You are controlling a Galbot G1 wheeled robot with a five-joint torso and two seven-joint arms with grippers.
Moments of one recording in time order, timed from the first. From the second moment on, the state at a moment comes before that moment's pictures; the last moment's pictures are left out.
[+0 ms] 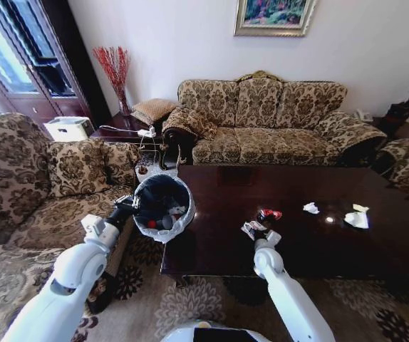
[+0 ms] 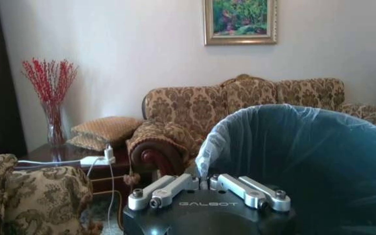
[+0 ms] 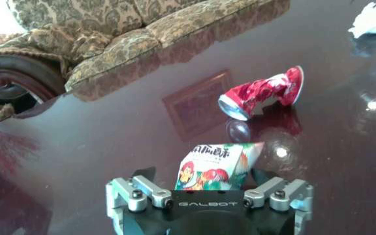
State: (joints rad) left arm 1.44 -1.02 -0.73 -2.23 -0.51 0.29 0.02; right arm -1.08 1.26 0.25 1.54 0.83 -0.17 0.49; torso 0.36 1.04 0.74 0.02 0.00
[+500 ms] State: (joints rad) left arm 1.41 -1.01 -0.72 -2.20 -0.52 0.29 0.03; right arm -1.08 1.27 0.24 1.51 0.78 -0.17 0.45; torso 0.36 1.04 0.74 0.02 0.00
